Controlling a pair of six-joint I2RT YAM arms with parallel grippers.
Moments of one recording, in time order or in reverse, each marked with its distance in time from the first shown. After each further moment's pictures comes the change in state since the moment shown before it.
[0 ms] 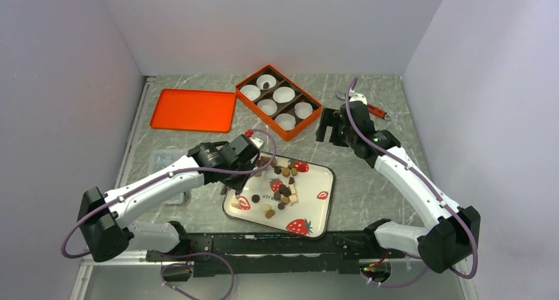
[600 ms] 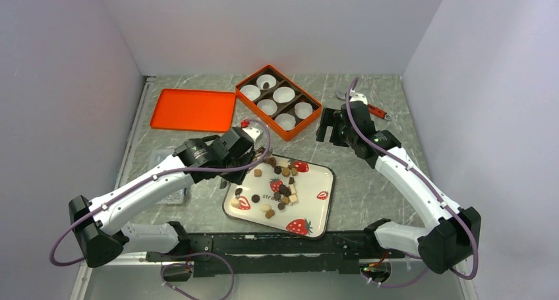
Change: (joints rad) left arm 0.000 -0.066 0.097 -0.039 0.001 0.005; right arm -0.001 -0.004 0.000 0.000 0.000 0.000
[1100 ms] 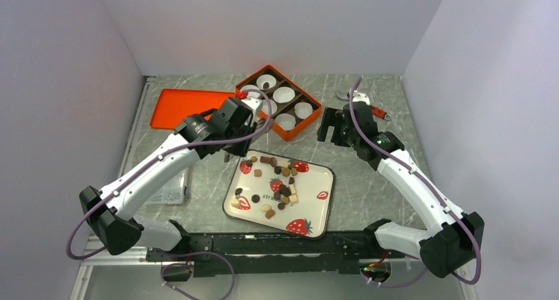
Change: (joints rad) left arm 0.133 0.132 0.232 0.024 0.007 0.082; right arm 0.000 -0.032 0.000 -0.007 0.001 0.000
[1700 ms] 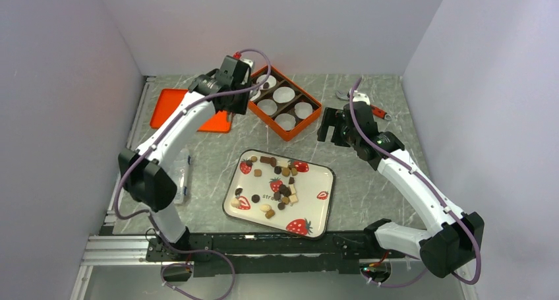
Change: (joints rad) left arm 0.248 0.351 0.340 0.063 -0.016 0.077; right arm -0.003 0.000 0.000 0.000 -0.005 0.000
